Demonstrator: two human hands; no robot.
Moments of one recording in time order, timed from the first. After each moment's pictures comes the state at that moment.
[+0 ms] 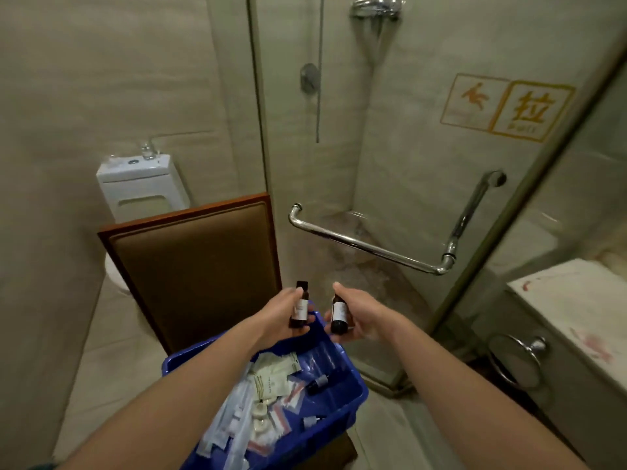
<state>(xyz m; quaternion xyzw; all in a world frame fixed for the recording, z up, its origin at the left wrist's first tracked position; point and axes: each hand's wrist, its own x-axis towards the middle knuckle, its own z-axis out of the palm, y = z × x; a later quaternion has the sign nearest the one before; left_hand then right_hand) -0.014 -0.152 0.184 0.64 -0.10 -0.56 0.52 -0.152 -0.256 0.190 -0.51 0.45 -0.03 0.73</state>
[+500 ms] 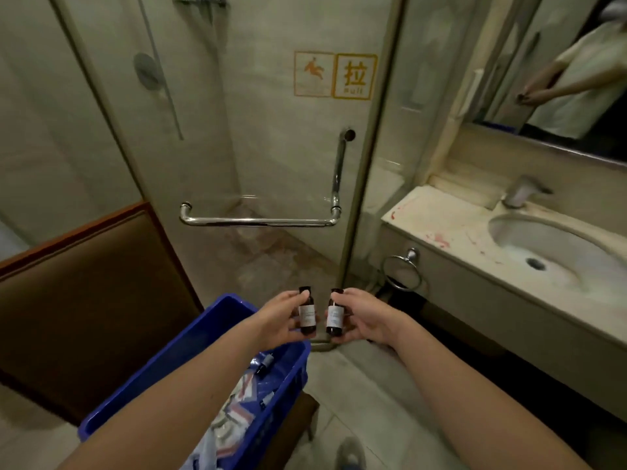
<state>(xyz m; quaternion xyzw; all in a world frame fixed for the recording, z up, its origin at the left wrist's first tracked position) -0.107 -0.147 0.173 0.54 -0.21 -0.73 0.36 -0.290 -0.173 0.186 -0.39 0.56 -0.21 0.70</state>
